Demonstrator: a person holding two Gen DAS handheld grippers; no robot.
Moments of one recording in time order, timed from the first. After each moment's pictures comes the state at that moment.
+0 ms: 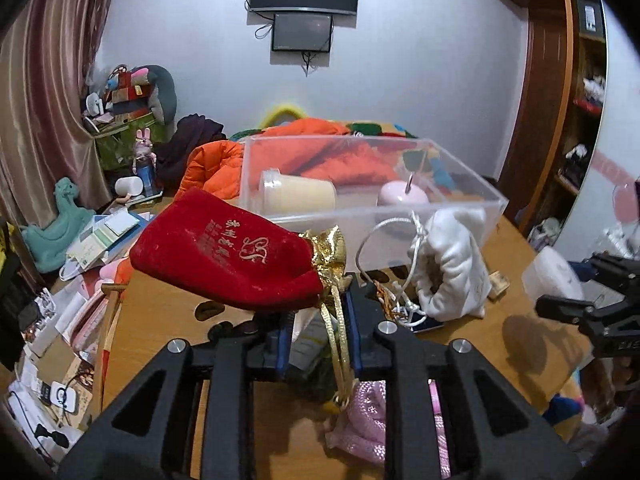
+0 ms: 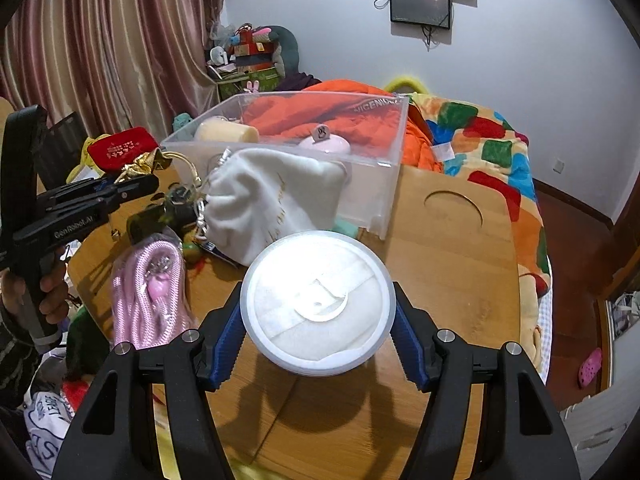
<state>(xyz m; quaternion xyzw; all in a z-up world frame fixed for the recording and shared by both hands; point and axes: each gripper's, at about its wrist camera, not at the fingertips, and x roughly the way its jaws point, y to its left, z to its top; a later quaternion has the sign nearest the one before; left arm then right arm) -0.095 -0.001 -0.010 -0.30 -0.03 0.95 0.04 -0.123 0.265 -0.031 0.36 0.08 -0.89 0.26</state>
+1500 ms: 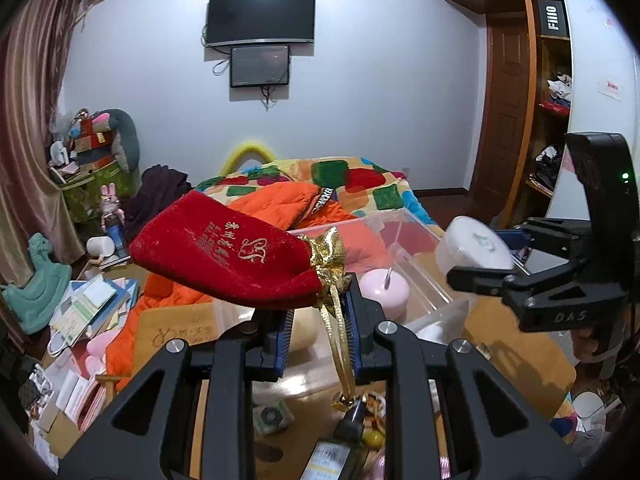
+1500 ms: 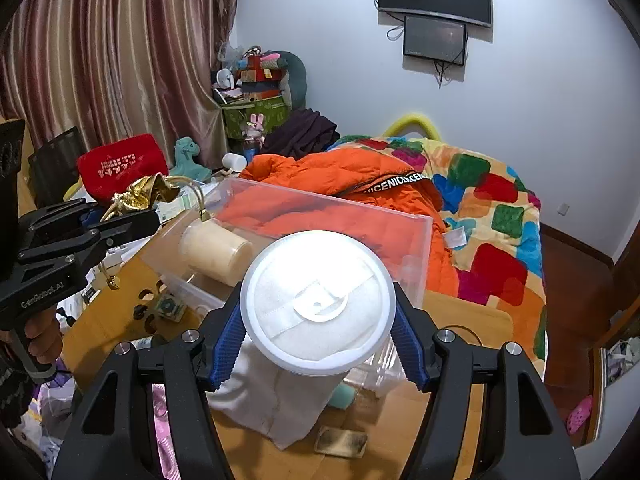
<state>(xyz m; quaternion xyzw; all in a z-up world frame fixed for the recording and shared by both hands) -0.158 0.009 0.048 -0.25 0.01 0.96 0.11 -0.213 0.215 0.030 0.32 0.09 -0.90 0.27</state>
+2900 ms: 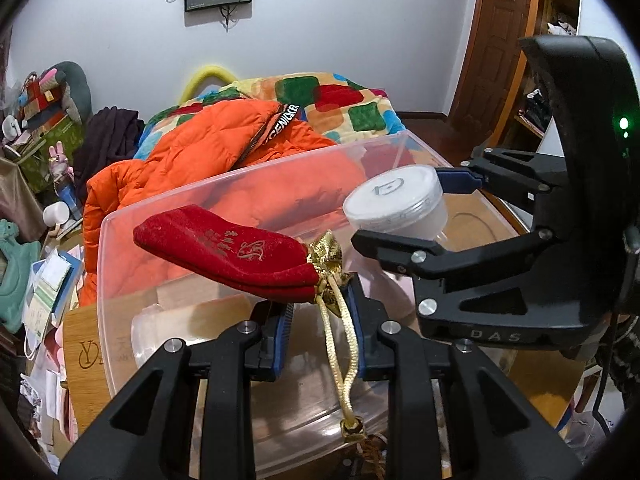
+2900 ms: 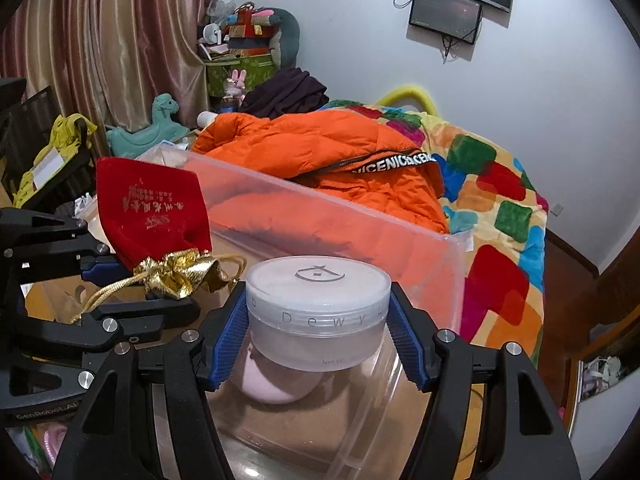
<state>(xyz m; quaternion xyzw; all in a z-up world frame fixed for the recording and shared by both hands) -0.243 0.050 0.004 -0.40 0.04 0.90 0.16 -0.303 0.173 -0.013 0.37 0.16 -0.88 0.24</state>
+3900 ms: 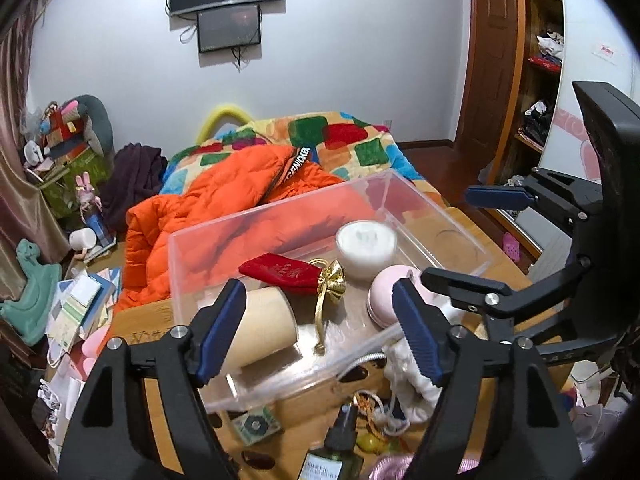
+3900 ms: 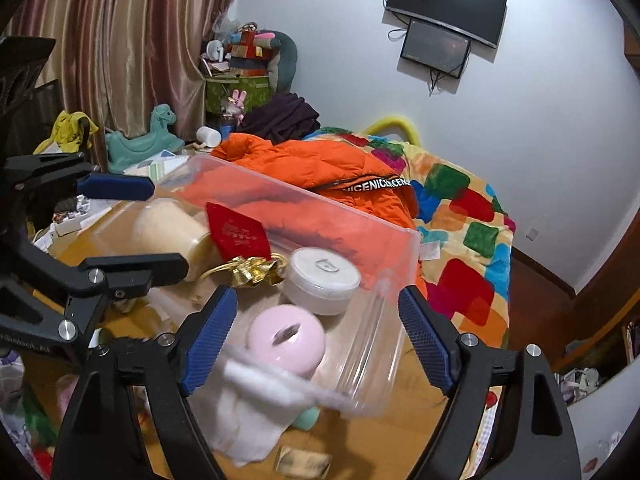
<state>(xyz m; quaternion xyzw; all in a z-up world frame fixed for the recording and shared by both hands) -0.185 0.036 0.049 -0.33 0.06 0.93 0.14 -0.222 0.189 0.025 0.31 0.18 -0.91 0.22</state>
